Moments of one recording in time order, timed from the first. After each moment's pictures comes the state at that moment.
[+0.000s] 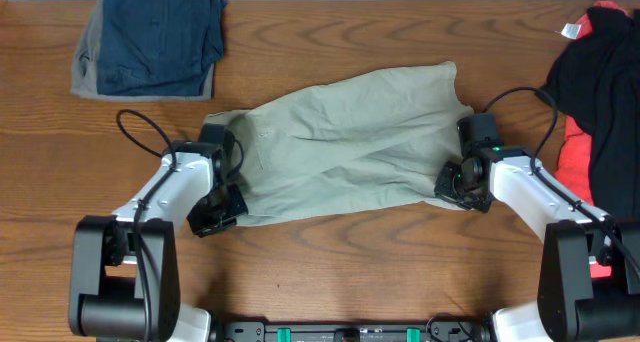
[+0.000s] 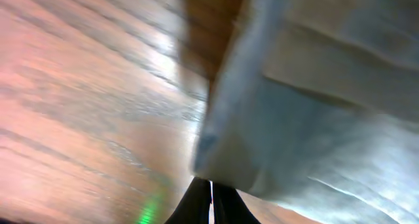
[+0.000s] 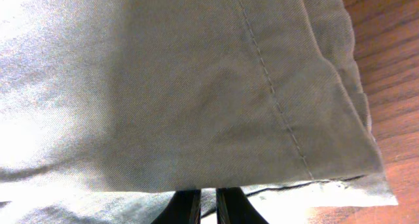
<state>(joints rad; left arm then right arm) -0.09 1.66 0.87 -0.97 -0.03 -0.54 0.11 1.66 0.84 -0.64 -0.04 0.56</state>
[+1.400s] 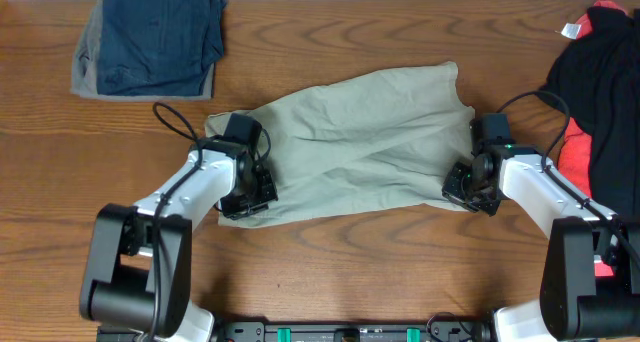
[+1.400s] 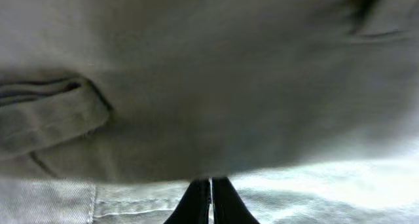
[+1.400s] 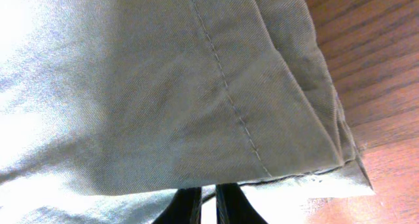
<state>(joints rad) -0.23 1.71 0.90 -0.77 0.17 -0.53 0.05 1.66 0.84 -0.69 -0.07 0.56</state>
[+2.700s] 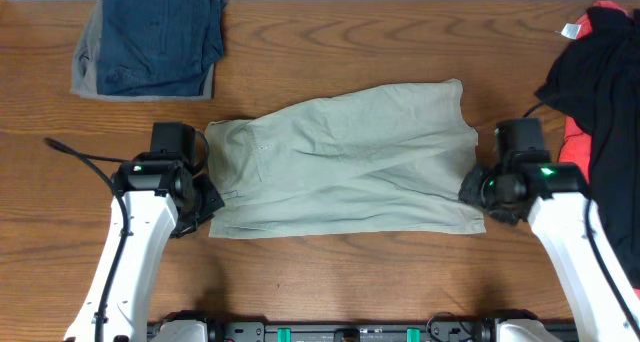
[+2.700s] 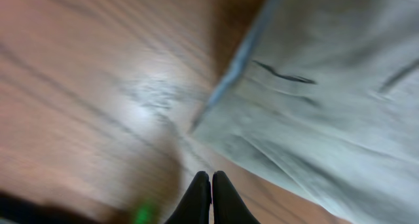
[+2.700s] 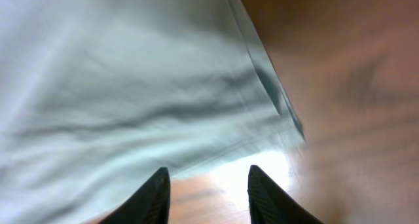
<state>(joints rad) 0.01 1.29 0.90 -1.07 -0.01 -0.54 0.05 1.25 0.91 -0.92 -0.06 0.58</state>
